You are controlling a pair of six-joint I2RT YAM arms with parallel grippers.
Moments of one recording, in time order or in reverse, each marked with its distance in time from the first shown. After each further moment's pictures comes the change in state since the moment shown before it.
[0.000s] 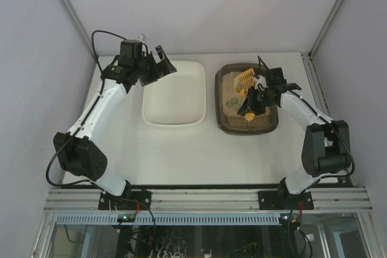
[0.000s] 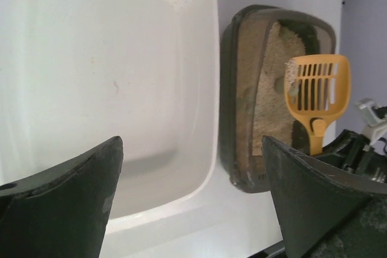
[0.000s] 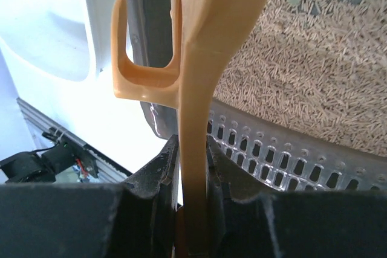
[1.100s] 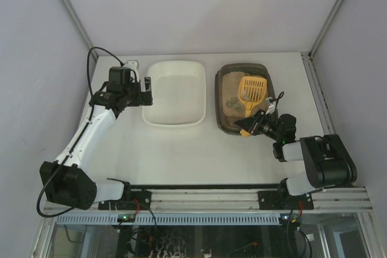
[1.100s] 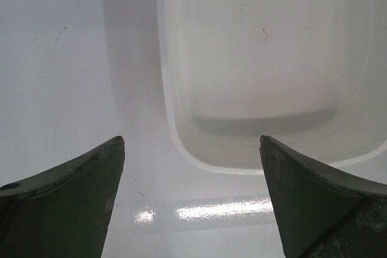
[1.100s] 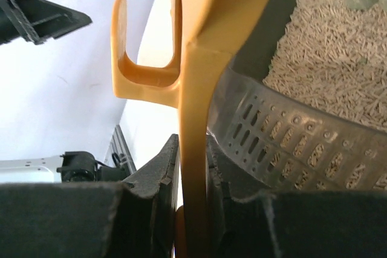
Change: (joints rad) left arm 0.074 -0.302 -0.406 -0.020 -0.245 0.468; right arm -0.060 -0.160 -0.931 1.655 -0.281 0.505
